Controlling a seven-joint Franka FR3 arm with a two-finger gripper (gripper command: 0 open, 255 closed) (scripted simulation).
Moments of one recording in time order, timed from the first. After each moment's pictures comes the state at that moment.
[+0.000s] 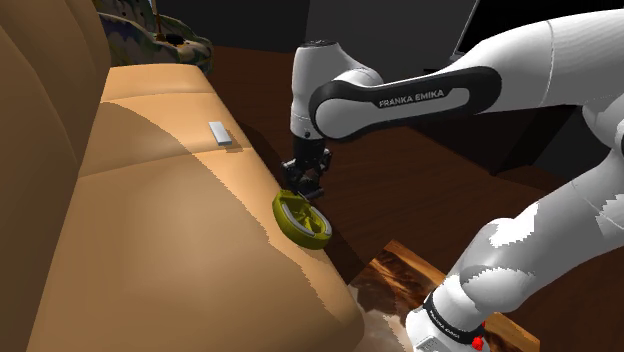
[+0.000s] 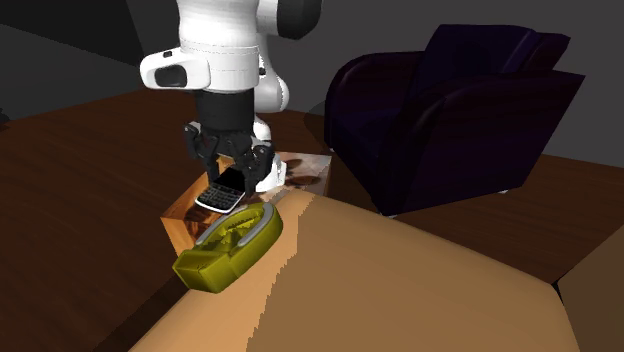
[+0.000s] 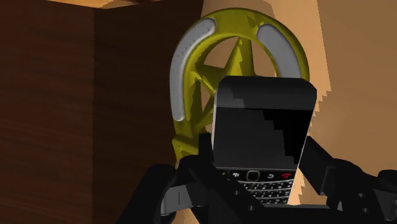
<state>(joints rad) -0.03 -0.28 0.37 -2.26 -0.02 1.95 0.49</state>
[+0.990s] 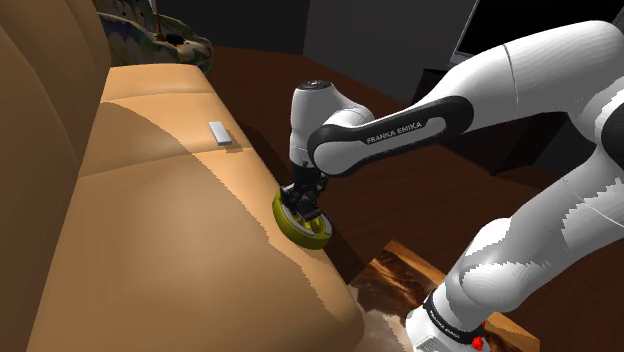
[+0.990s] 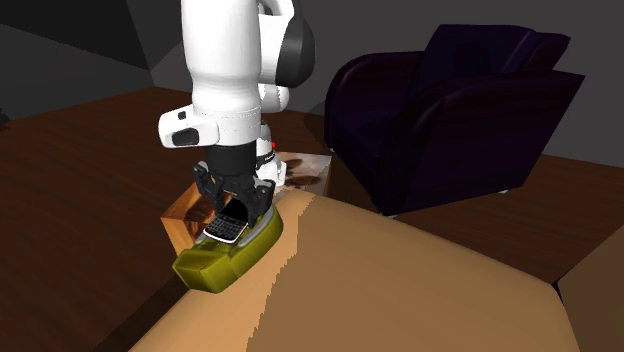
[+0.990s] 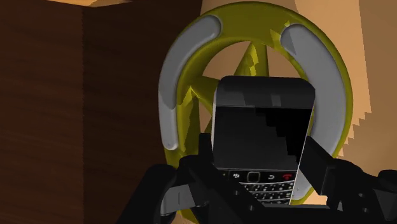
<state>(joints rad) -0.04 -0.22 0.38 -2.40 -0.04 2.15 0.51</state>
